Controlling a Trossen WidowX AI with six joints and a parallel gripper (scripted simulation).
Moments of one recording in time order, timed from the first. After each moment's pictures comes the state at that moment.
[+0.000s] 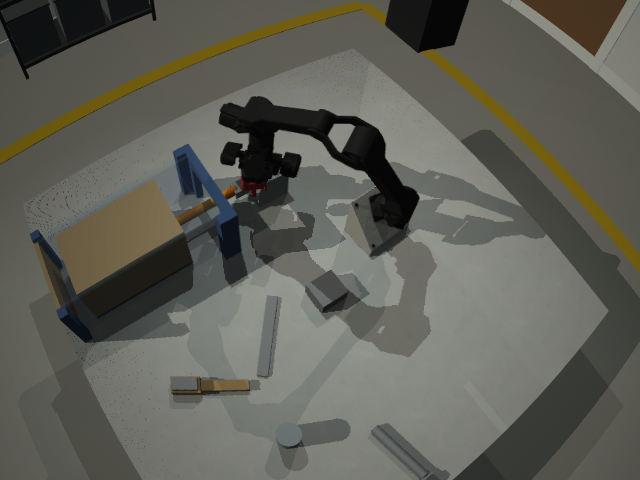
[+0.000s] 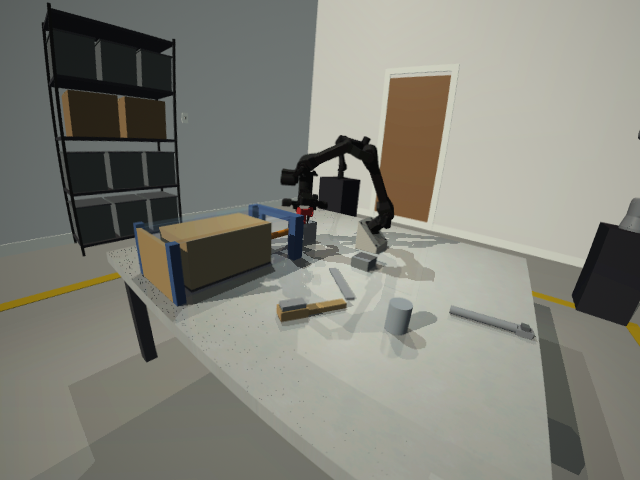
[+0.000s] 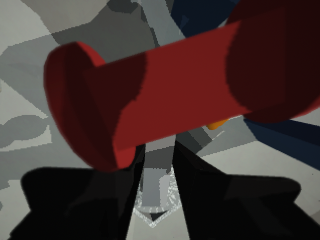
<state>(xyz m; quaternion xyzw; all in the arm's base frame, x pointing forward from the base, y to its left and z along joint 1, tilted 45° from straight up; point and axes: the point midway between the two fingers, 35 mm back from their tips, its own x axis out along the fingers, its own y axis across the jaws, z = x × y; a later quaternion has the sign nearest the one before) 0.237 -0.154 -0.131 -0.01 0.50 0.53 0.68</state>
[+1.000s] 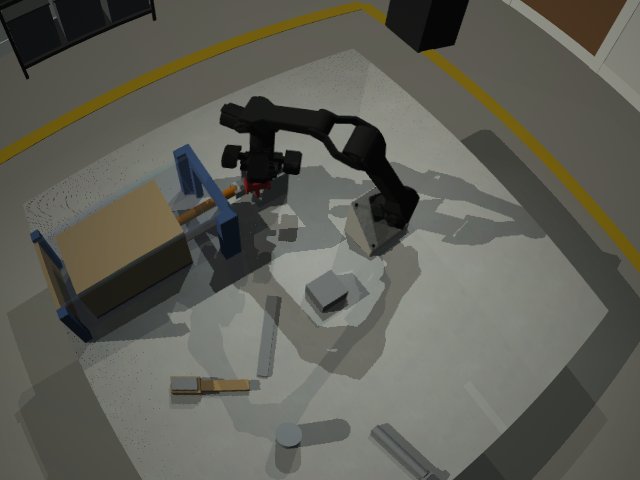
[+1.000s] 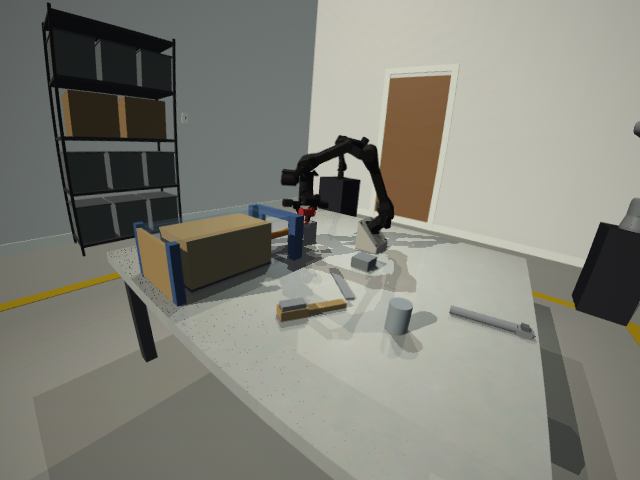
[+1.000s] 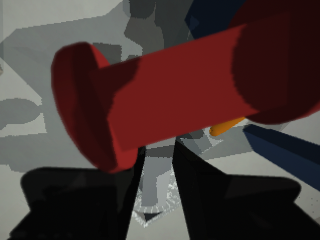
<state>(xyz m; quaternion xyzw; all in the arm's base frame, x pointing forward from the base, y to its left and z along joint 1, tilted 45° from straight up) 0.234 -0.153 -0.129 -0.04 0.46 0.57 0.68</state>
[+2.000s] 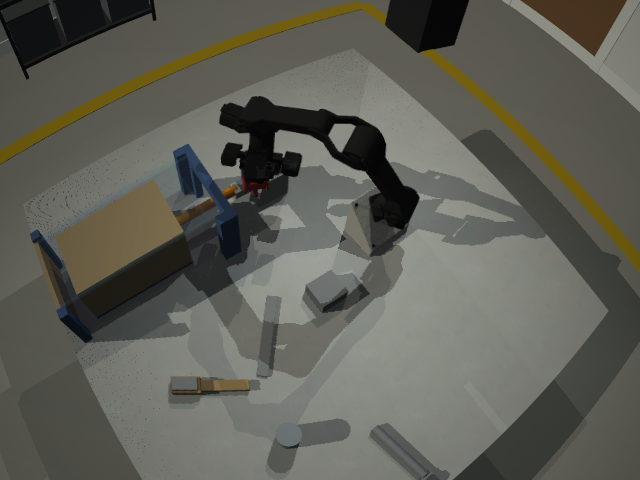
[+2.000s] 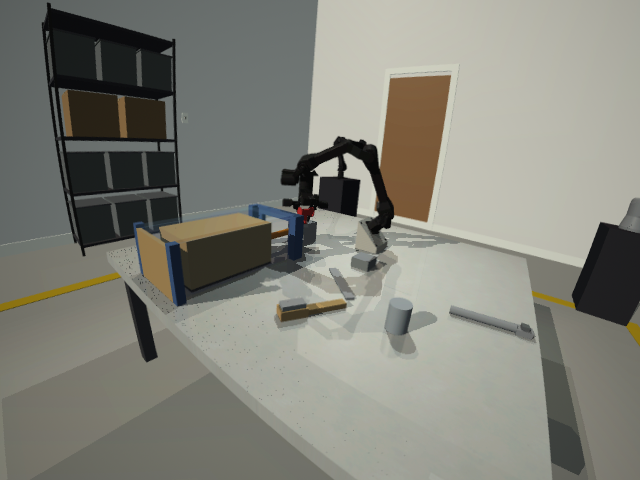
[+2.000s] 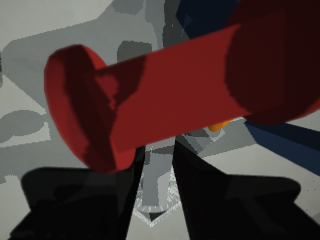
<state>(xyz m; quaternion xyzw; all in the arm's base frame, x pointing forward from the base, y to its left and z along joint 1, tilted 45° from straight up) 0.235 -0.153 -0.130 -0.02 0.49 0.54 0.68</state>
